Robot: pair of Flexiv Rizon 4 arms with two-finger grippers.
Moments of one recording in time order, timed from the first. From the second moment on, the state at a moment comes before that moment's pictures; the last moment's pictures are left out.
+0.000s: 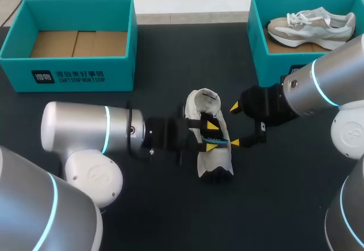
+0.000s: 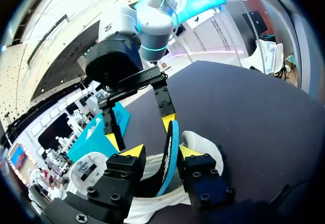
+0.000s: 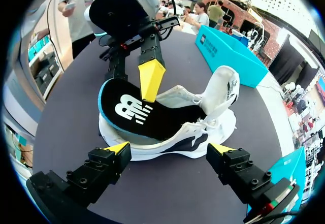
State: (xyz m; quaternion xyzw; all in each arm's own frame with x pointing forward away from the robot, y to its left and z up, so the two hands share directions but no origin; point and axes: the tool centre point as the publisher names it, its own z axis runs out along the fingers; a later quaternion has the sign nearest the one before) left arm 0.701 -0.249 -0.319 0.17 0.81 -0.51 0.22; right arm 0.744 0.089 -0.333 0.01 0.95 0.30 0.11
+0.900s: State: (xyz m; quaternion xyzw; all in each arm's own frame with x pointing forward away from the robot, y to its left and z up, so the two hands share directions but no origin) left arm 0.715 -0.250 -0.352 0.16 0.81 -0.53 0.19; right arm 0.744 0.089 -0.333 0.01 0.95 0.30 0.11
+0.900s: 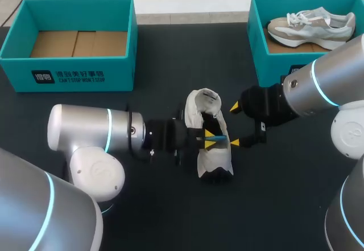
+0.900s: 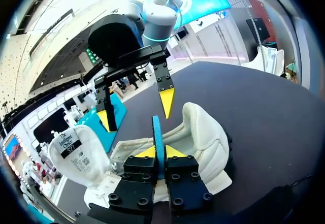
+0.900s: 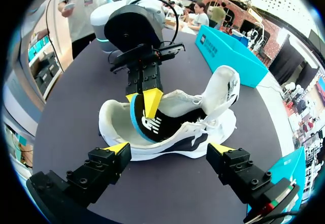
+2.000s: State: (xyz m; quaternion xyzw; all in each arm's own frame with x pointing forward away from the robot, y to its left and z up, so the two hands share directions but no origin) left arm 0.707 -0.250 -0.348 0.16 0.81 -0.54 0.19; right arm 0.744 0.089 -0.333 0.01 0.95 0.30 0.11
